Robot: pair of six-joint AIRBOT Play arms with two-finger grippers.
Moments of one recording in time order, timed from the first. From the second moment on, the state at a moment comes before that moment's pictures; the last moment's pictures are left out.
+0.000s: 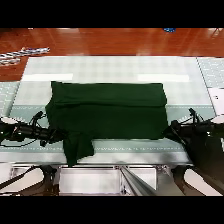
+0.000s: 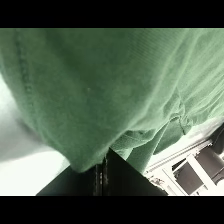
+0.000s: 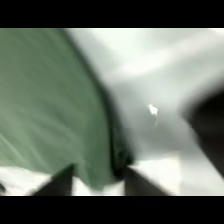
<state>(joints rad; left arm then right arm) 0.47 -1.26 0.42 0.92 -1.25 -1.22 -0.41 -1.13 0.43 -0.94 1.15 1.41</state>
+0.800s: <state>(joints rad) 0.36 -1.42 0.98 0.75 -1.29 -1.28 -0.31 -1.34 0.87 -0.78 1.16 1.27</state>
